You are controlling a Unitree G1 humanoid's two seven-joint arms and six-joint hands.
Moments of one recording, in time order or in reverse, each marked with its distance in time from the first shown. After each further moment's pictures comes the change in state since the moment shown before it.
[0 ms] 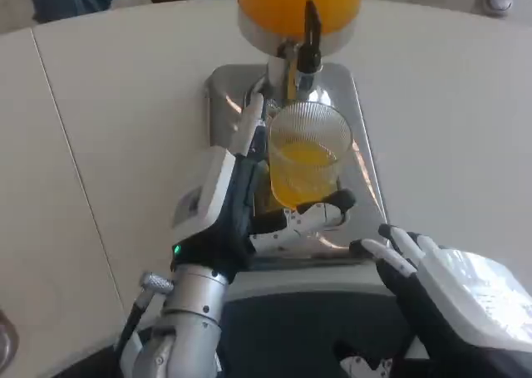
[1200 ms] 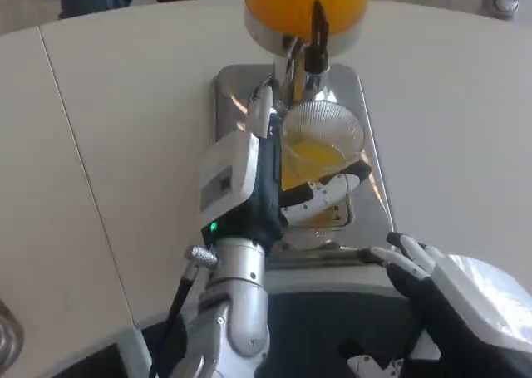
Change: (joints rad) left arm -0.145 -0.129 -0.076 0.060 0.066 0.336 0.074; right arm -0.003 0.003 -0.067 -0.002 0.123 0.050 0.014
